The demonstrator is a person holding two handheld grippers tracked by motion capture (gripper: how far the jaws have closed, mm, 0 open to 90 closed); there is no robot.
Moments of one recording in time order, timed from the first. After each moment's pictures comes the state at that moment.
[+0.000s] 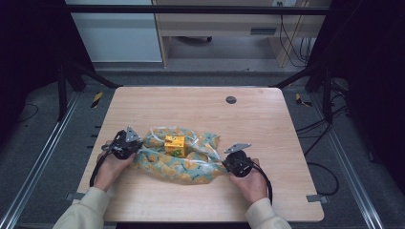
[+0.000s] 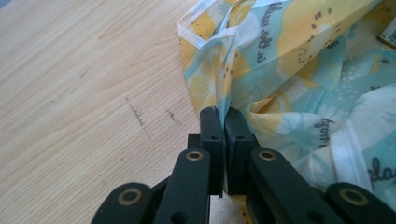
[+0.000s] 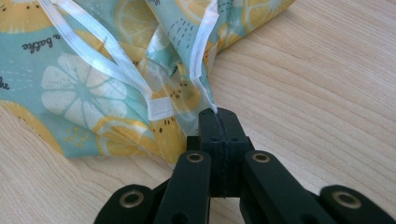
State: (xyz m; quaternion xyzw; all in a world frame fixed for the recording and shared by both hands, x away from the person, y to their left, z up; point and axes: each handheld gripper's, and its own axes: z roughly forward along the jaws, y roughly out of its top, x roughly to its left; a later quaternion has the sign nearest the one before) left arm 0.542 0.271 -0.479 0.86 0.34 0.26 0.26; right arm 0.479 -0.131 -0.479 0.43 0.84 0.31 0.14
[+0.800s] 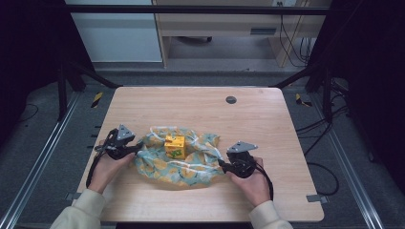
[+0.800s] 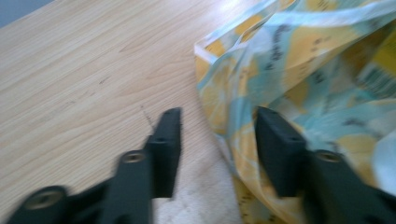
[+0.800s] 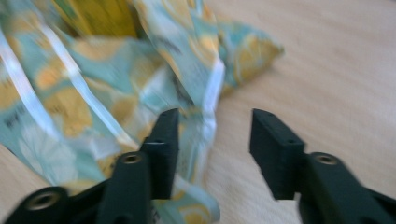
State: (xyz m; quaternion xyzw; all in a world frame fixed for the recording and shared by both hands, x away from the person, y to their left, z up) left arm 0.530 0.281 -0.458 0.82 0.39 0.25 0.33; right arm 0.469 -0.134 -0.460 0.41 0.81 0.38 0.19
